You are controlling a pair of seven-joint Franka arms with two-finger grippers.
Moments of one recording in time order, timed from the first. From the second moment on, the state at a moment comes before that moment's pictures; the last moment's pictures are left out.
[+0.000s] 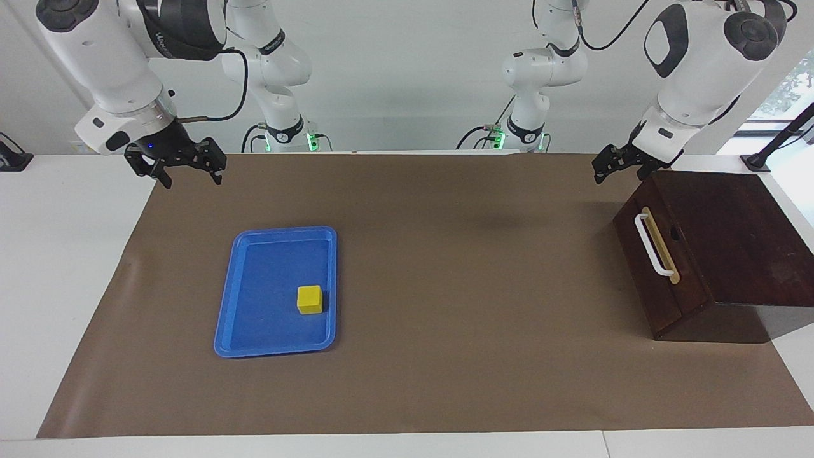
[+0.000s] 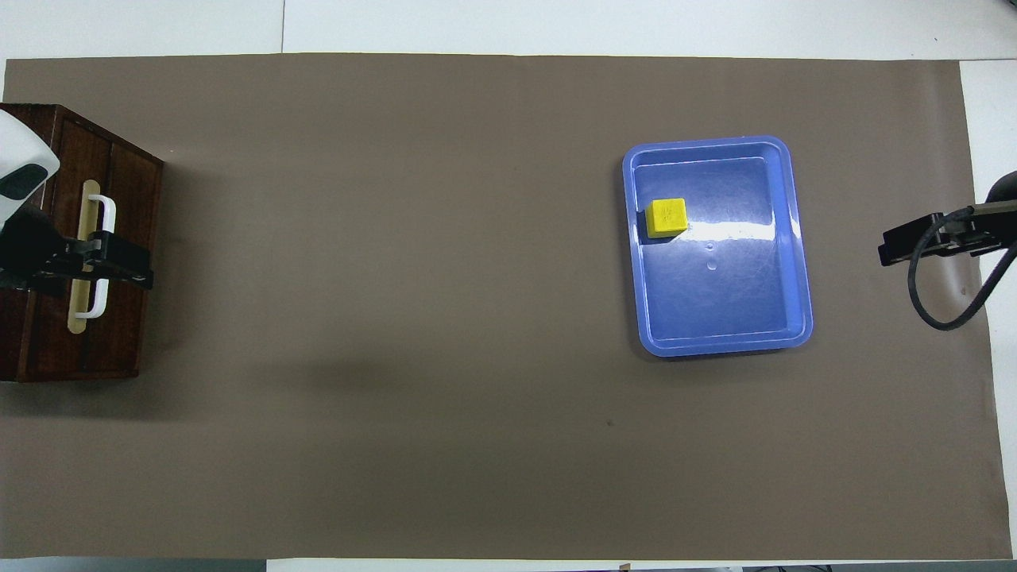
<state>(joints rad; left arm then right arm) 0.03 -0.01 -0.10 -1.67 0.01 1.51 -0.07 -0.07 0.01 0.03 -1.62 -0.01 1.56 -0.11</state>
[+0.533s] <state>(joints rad) 0.03 -0.01 -0.10 -1.67 0.01 1.51 -0.07 -0.07 0.01 0.04 -1.62 -0.03 1.57 -0.11</state>
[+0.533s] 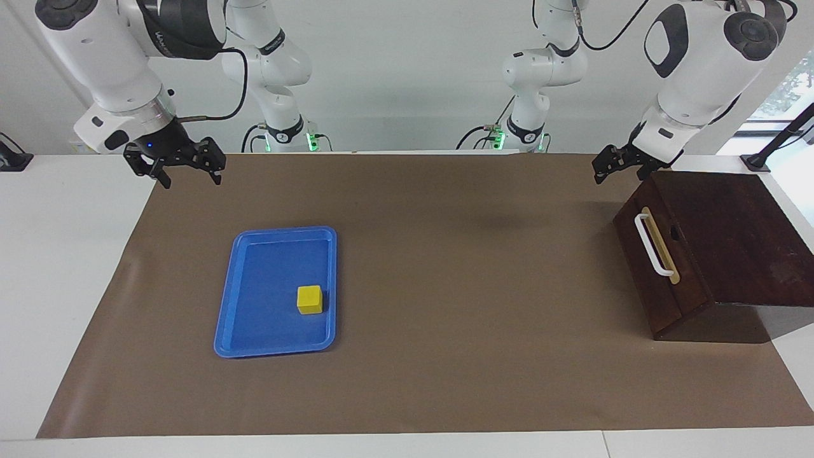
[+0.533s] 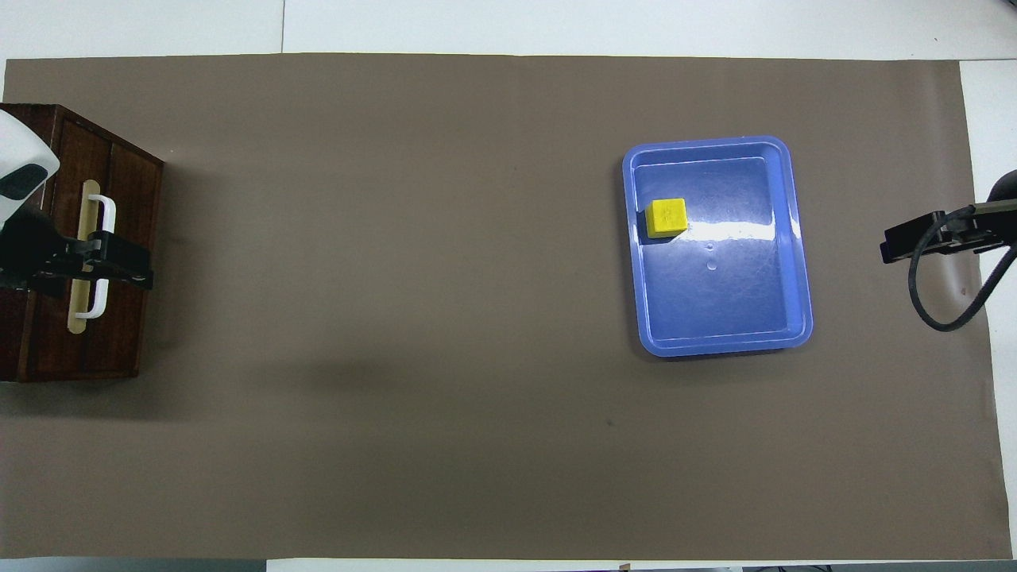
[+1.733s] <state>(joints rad) 0.03 -0.01 -0.10 -1.67 0.01 1.51 -0.07 -0.08 0.17 0.04 -1.79 0.34 1.83 0.67</state>
